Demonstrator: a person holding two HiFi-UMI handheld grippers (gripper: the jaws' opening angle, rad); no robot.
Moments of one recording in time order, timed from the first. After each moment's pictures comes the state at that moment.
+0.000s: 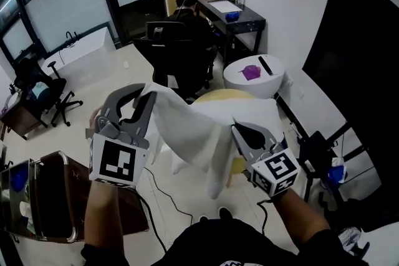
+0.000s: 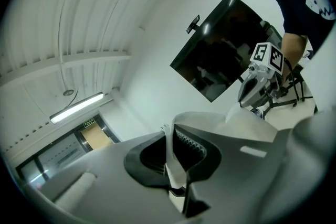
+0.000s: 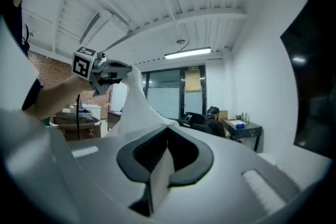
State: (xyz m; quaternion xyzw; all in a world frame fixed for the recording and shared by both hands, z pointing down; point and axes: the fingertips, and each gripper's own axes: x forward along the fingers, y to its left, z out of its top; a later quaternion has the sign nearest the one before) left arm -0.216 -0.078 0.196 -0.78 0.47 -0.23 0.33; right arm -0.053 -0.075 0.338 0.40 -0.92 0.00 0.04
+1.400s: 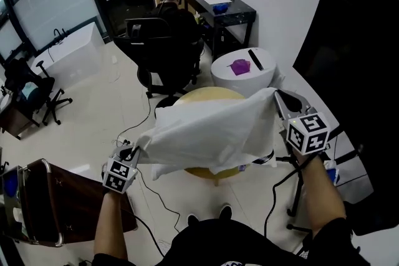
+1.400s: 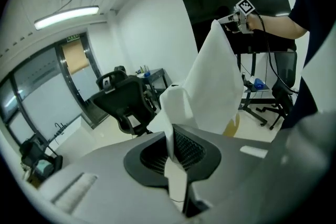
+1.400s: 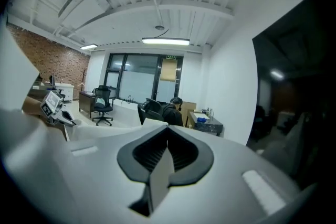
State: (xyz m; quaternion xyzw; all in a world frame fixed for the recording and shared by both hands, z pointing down) left arm -0.273 -0.125 0.534 -0.81 0.47 -0.36 -0.03; right arm 0.166 -0.225 0.341 0.52 -0.85 0.00 0.13
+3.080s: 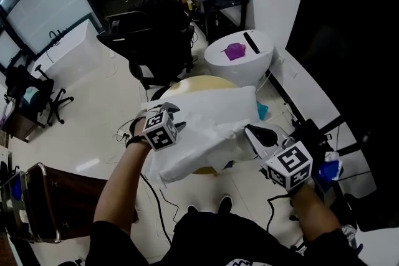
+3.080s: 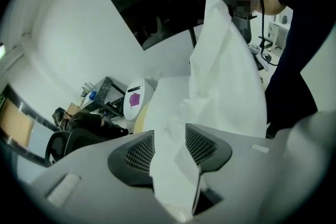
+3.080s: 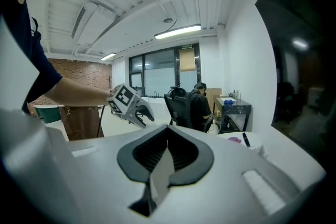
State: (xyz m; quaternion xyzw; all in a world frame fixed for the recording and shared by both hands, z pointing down) left arm -0.013 -0.235 0.546 -0.81 0.19 -0.54 0.11; right arm 0.163 -0.152 0.432 0.38 -0.91 0.08 0.14
